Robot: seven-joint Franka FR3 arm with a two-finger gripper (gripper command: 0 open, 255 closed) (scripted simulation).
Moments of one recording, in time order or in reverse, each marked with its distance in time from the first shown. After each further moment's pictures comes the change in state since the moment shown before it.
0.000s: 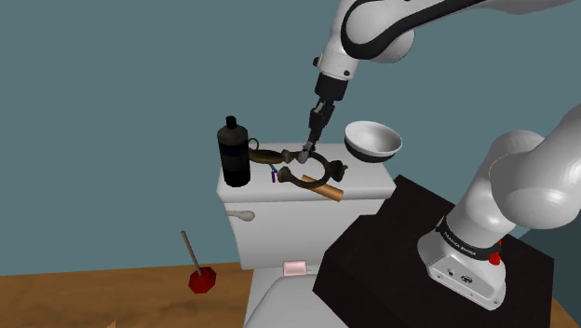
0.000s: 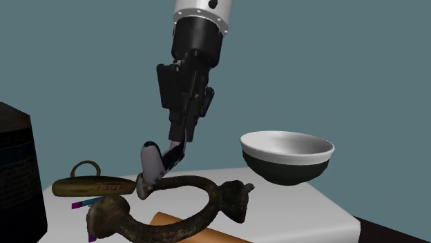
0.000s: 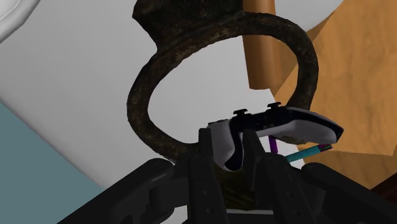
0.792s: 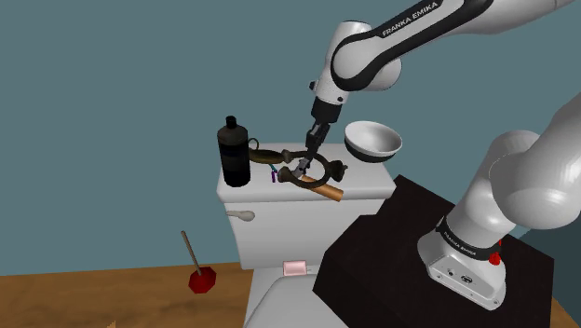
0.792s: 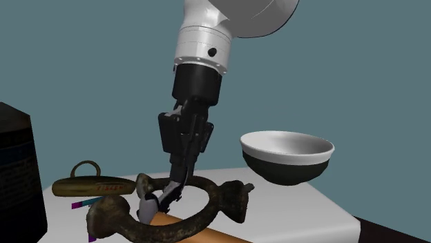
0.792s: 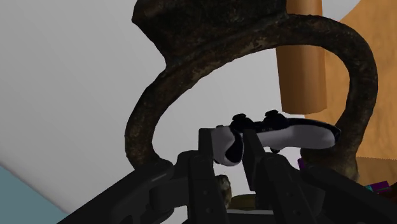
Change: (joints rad) arm 0.016 0.099 -0.002 -0.077 0.053 0.169 -0.066
